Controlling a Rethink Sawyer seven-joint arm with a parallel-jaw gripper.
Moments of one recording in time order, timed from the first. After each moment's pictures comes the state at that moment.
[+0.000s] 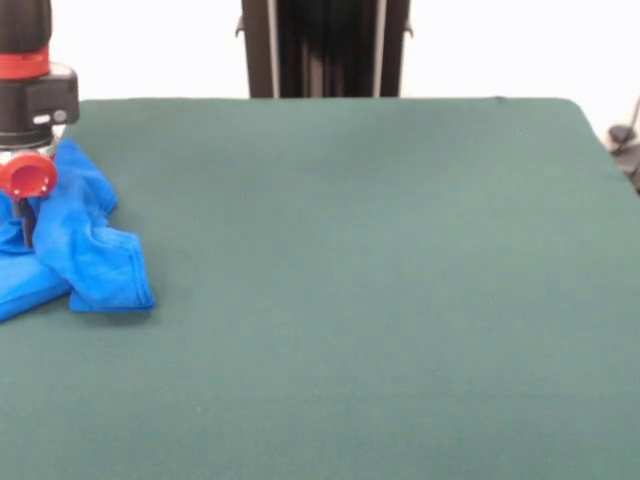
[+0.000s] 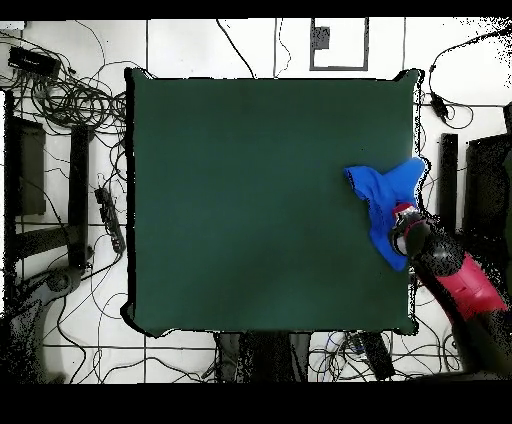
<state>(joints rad) -0.79 -0.38 0.05 1.59 0.03 0.12 1.95</state>
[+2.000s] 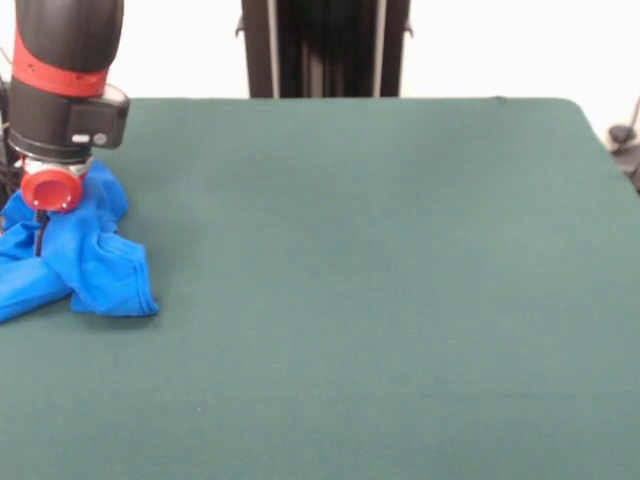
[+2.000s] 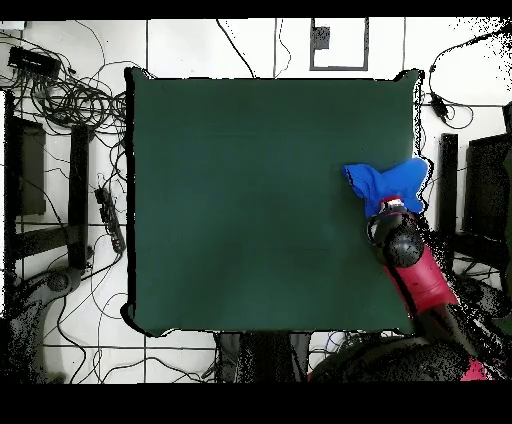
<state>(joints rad) -0.60 -0.36 -0.06 1.71 0.41 -0.18 1.95</state>
